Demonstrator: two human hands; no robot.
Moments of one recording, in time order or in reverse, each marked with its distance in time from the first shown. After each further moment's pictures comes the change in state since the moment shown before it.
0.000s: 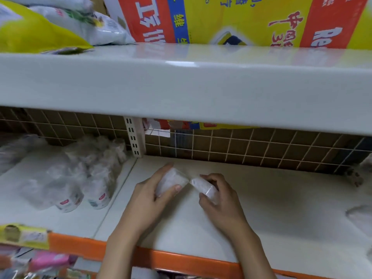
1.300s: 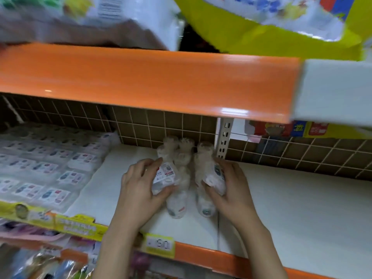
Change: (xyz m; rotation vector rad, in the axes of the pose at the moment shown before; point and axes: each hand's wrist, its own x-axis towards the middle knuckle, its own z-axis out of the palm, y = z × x) left_hand 0.001 -0.183 -0.236 0.434 0.153 0.076; right_hand 0.066 -0.147 0.226 -0.205 0.080 -0.192
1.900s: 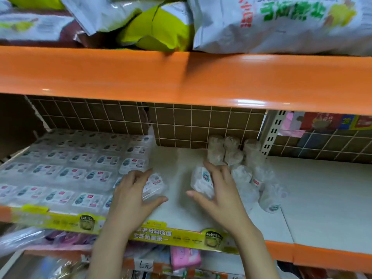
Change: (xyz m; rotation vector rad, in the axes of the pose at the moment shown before) left_hand -0.013 -0.180 -0.080 0.036 -0.157 -0.102; right_hand 0.010 -0.138 0.136 0.030 -0.065 0.077
